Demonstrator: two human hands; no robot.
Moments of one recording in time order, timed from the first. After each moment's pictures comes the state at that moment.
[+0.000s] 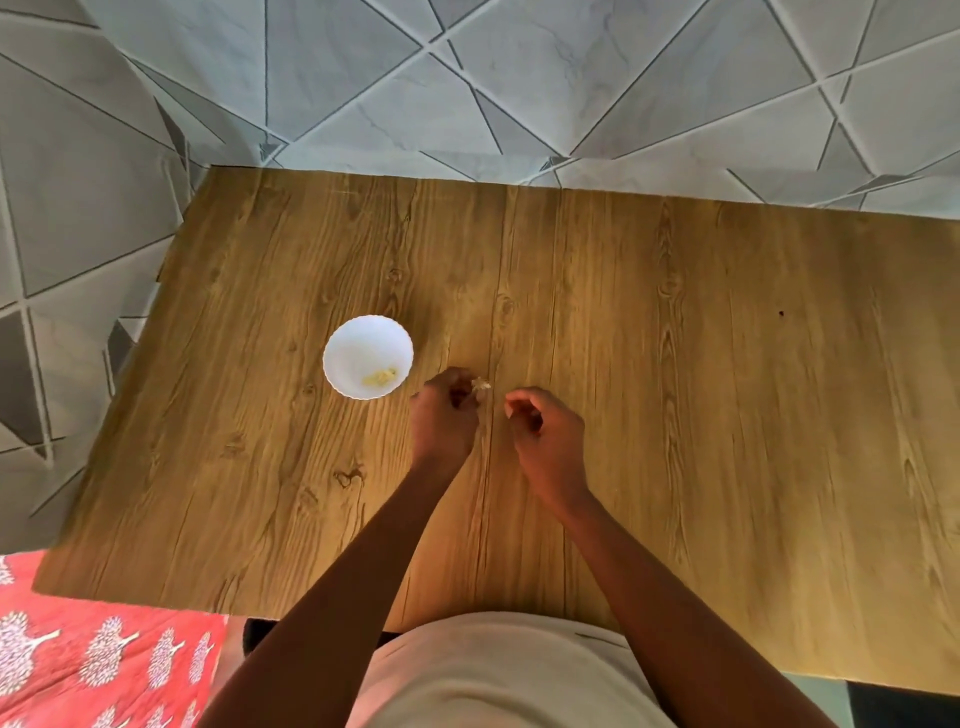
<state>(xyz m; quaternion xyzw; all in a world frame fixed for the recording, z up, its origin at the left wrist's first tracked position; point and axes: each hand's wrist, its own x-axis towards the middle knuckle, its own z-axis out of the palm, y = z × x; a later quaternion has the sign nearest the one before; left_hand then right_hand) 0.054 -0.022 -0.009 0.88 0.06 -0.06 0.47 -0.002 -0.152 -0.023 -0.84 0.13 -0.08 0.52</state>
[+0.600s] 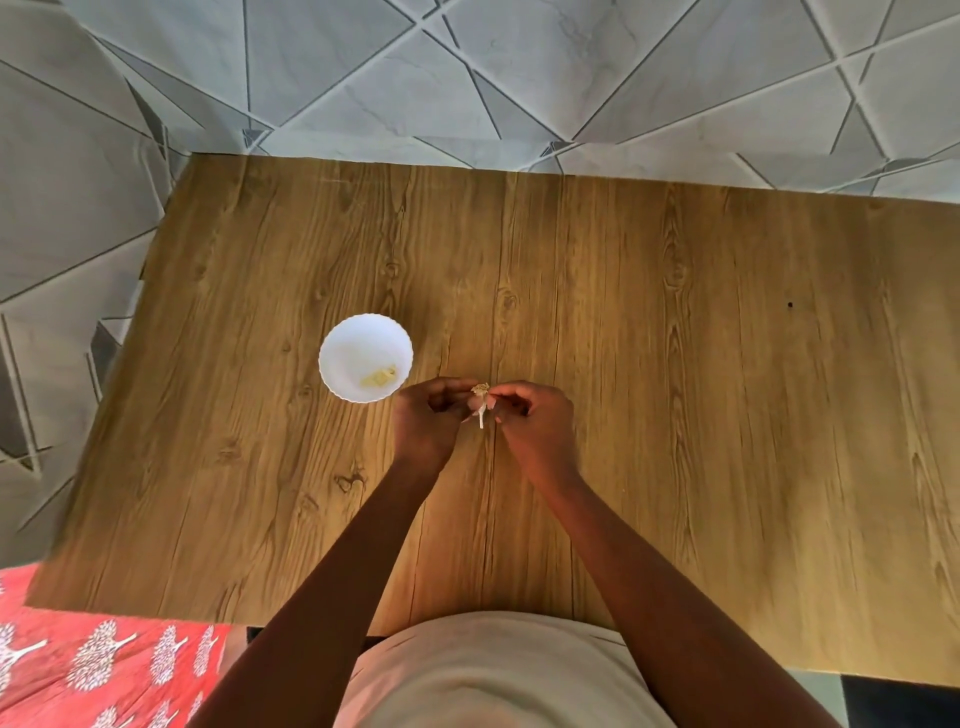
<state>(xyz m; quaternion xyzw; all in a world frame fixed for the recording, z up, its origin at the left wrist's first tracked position) 0.059 -0.001 -0.010 0.75 0.13 -0.16 0.63 0.025 -0.137 -0.015 -0.81 0.19 -0.02 0.55</state>
